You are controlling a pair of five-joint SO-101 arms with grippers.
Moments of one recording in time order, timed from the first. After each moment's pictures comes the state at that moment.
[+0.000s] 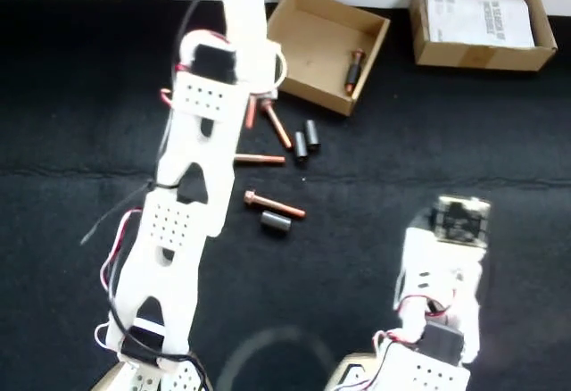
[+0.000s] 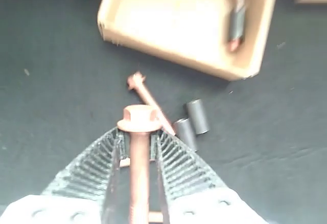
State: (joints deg) left arm 11.6 51.9 -92.3 99.3 16.2; right arm 9.0 -103.8 93.6 45.1 12.5
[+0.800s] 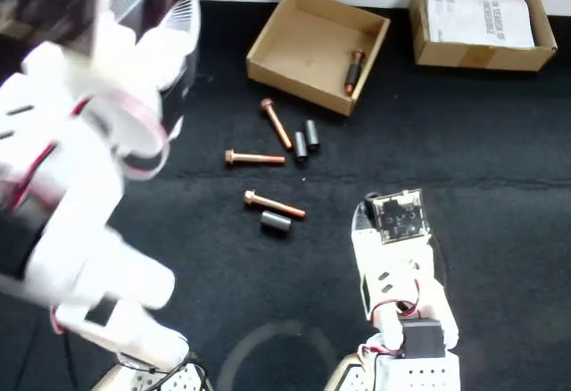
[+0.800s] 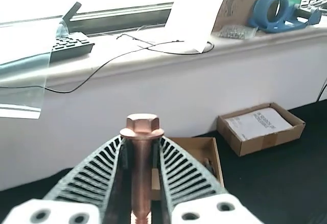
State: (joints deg) left arm 11.6 2.0 -93.1 101.1 -1.8; right arm -9.8 -103.8 93.6 43.6 12.5
